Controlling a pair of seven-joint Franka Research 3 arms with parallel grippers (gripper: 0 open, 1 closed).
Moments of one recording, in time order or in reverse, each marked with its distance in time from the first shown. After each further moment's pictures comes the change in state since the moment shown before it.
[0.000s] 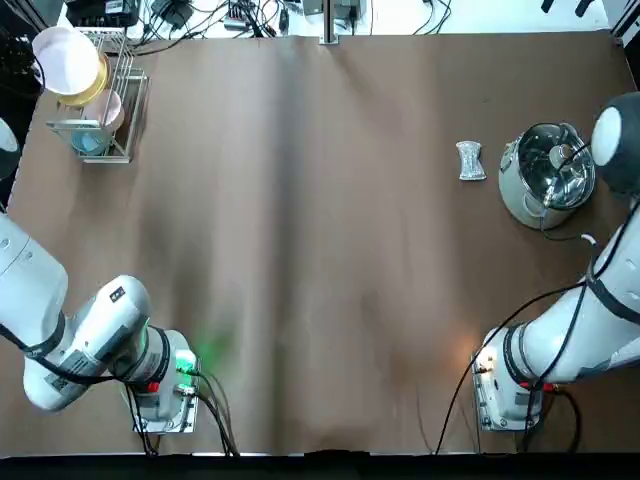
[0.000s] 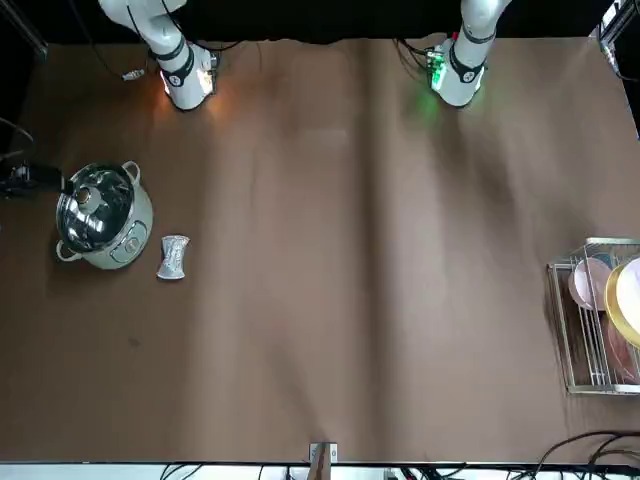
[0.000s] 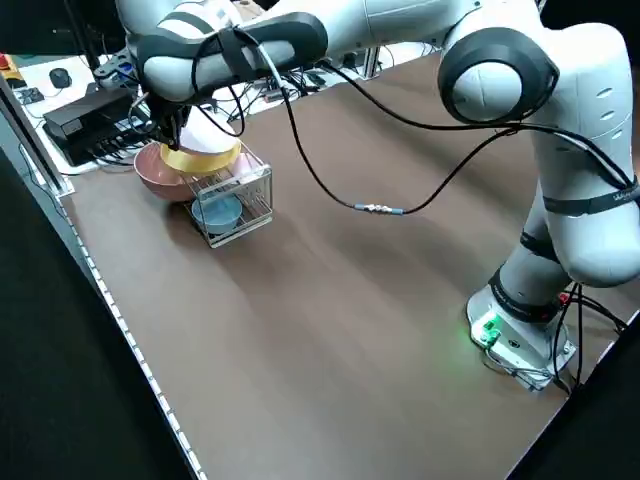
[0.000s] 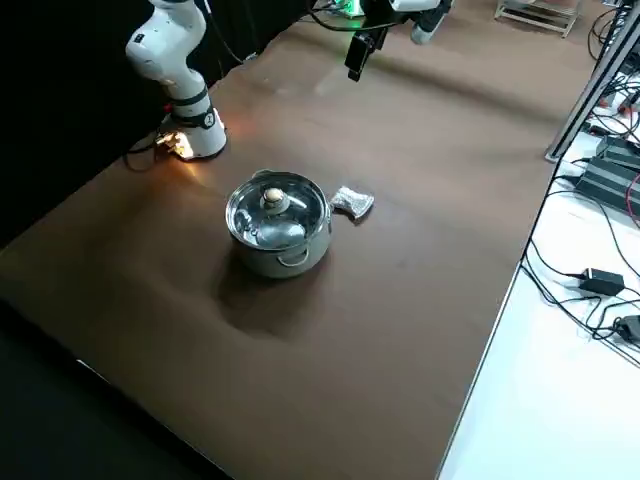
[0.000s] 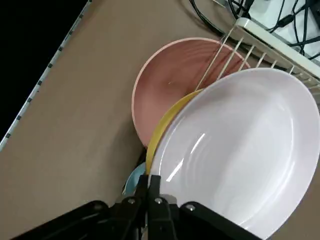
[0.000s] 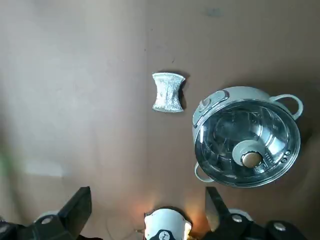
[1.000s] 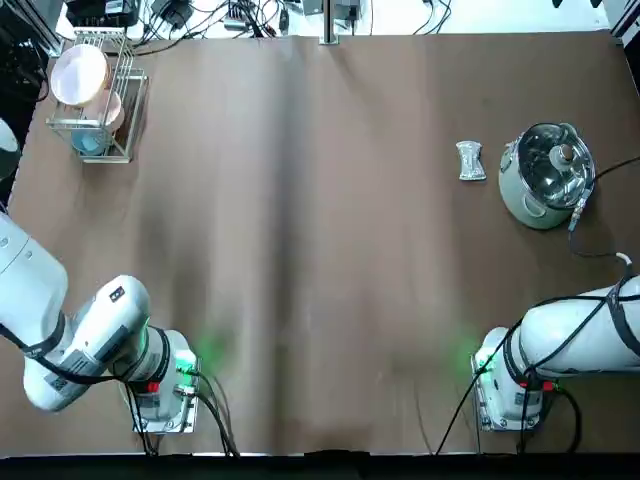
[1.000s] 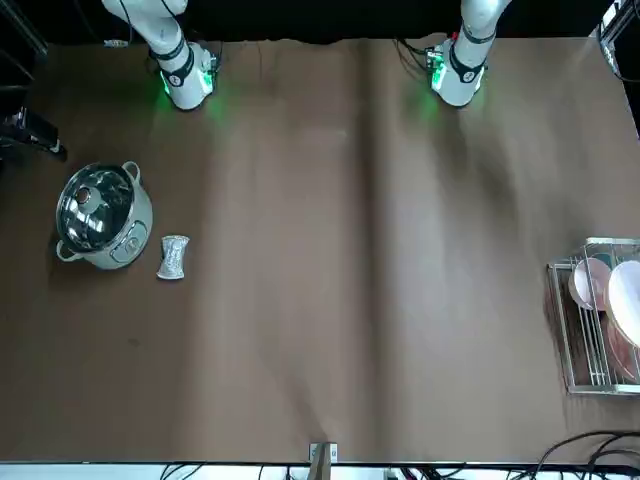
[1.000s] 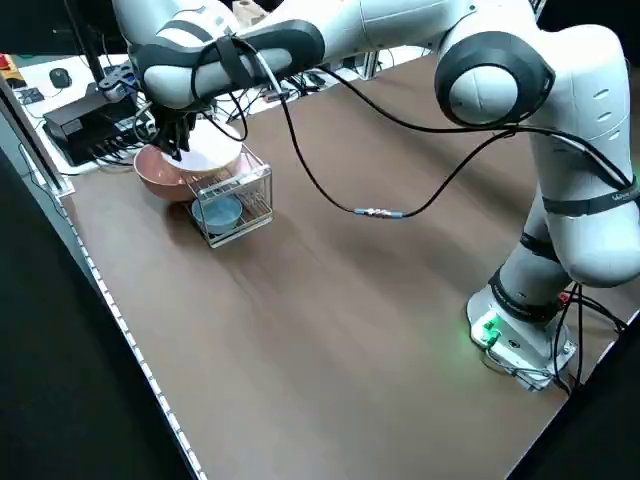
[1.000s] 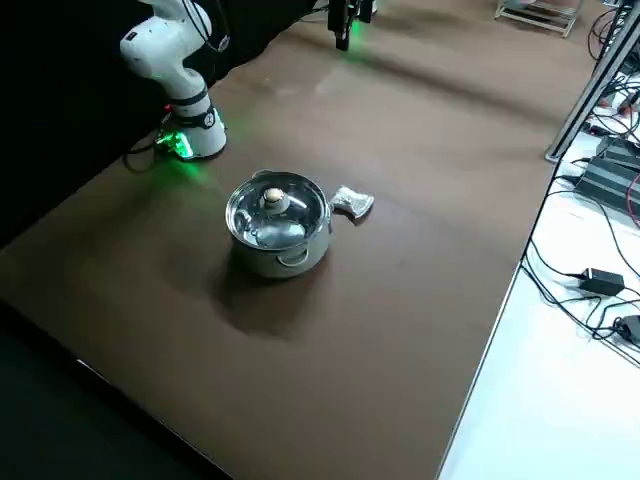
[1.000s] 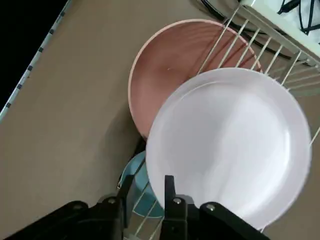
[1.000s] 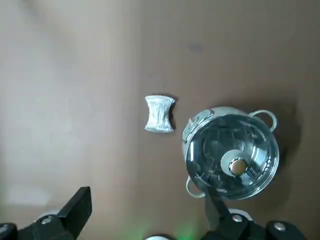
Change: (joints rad) left arm 0.005 0.013 -0.002 0.000 -0.012 -0.039 0.000; right arm -0.216 -0.324 0.366 -0.324 -0.183 0.269 0.089
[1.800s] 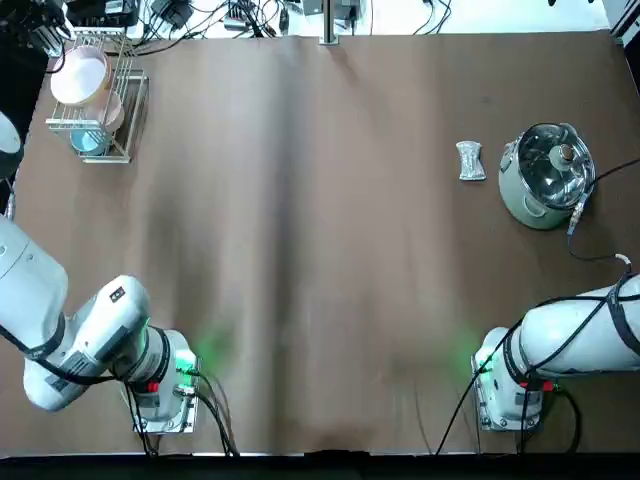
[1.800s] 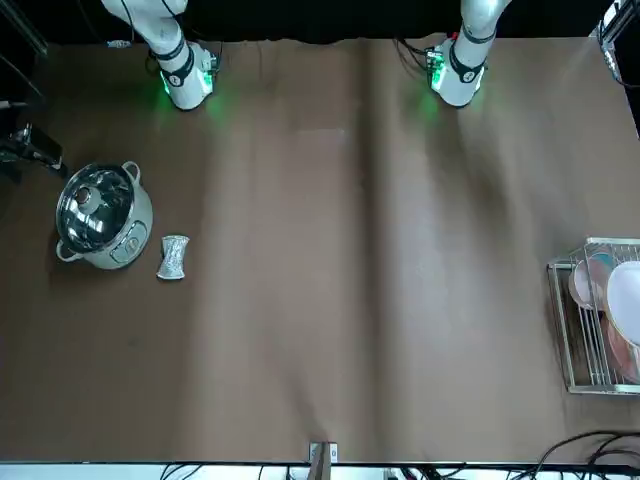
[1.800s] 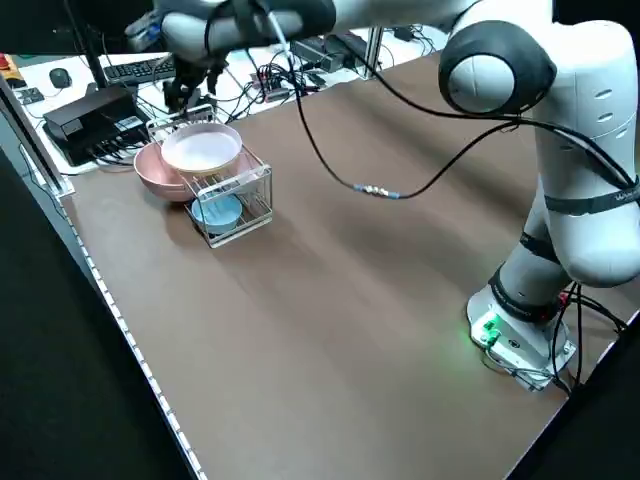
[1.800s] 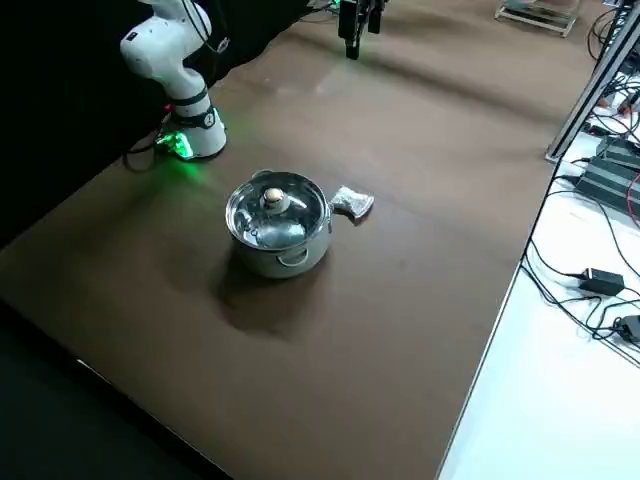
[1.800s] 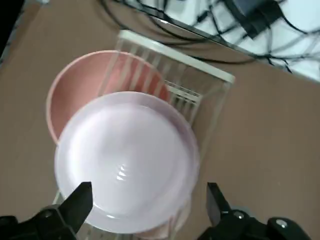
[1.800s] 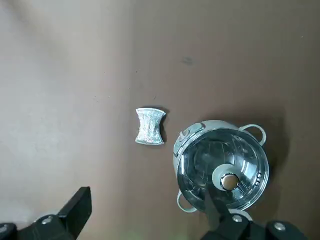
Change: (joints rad) left arm -0.009 -0.046 -0.165 0.024 0.060 -0.021 0.001; right arm 0.014 0.004 0.009 -0.037 -0.044 0.075 0.001
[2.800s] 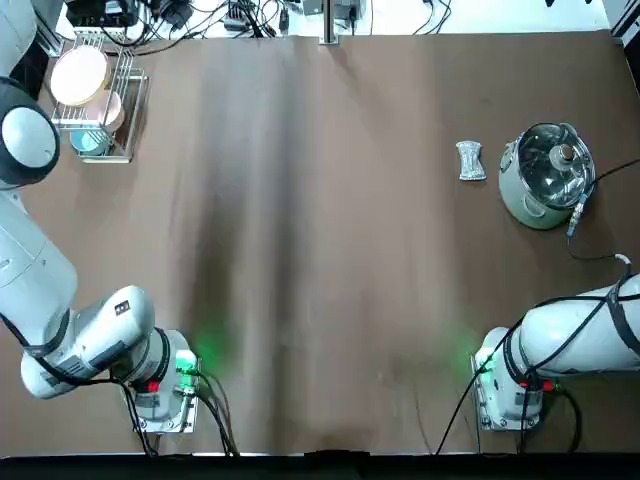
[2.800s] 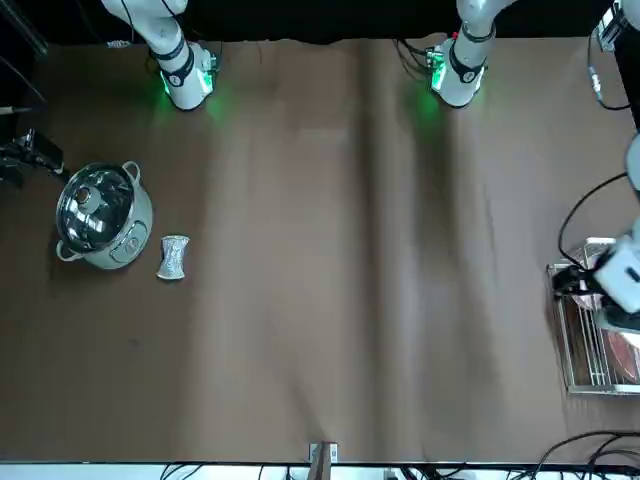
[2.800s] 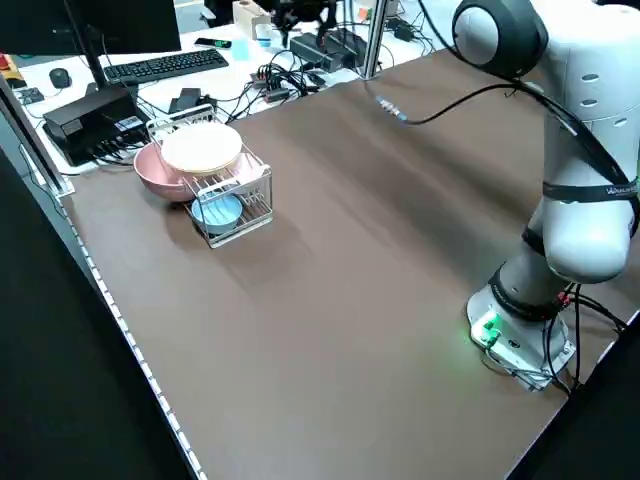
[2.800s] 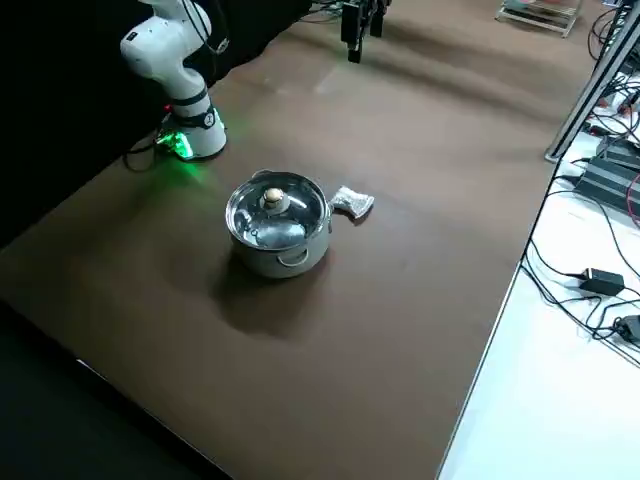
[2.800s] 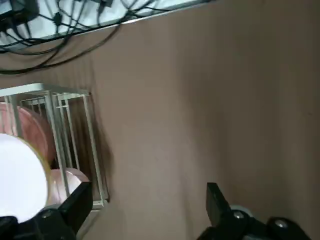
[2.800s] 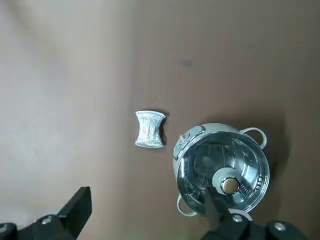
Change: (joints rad) left arm -0.298 -0.076 -0.259 0.001 0.367 -0.248 -0.083; right arm 0.001 0.003 0.001 -0.010 -0.001 0.022 0.000
